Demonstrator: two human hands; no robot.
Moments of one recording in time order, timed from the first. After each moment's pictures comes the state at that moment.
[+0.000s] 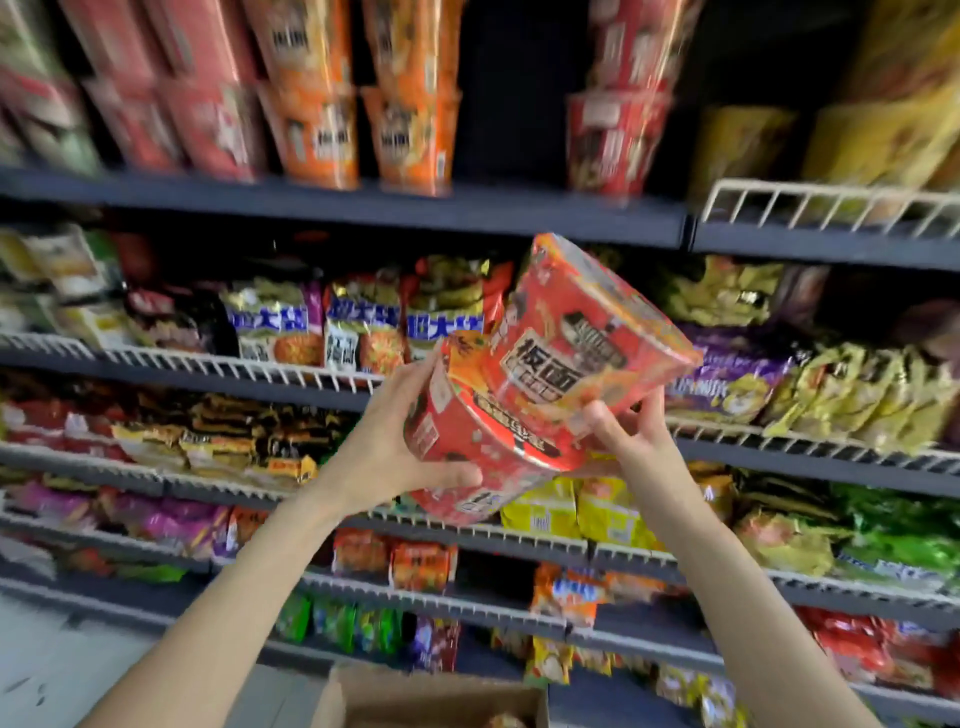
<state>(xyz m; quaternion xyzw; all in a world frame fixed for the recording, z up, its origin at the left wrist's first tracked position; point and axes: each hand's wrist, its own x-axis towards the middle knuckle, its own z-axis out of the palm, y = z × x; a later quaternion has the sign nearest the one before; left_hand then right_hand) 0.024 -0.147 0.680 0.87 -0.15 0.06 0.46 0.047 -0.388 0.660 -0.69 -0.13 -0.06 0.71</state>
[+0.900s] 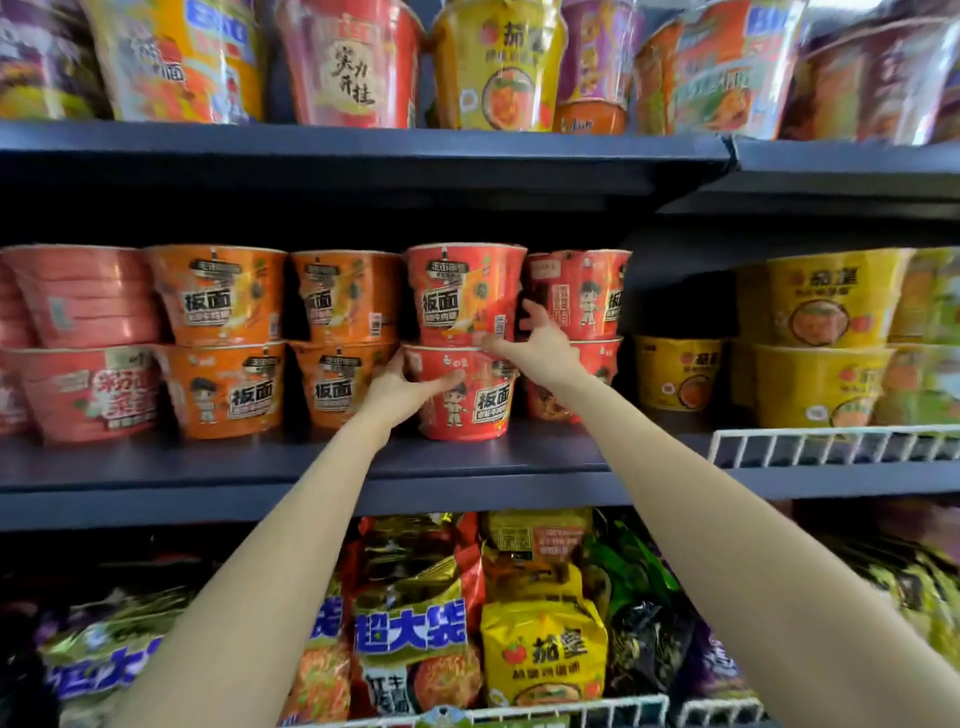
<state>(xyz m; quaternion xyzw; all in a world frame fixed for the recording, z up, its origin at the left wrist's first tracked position) 0.368 -0.141 0.865 0.80 -0.12 0.16 0.56 0.335 -0.315 0.904 -0.85 -0.08 -0.27 0.45</state>
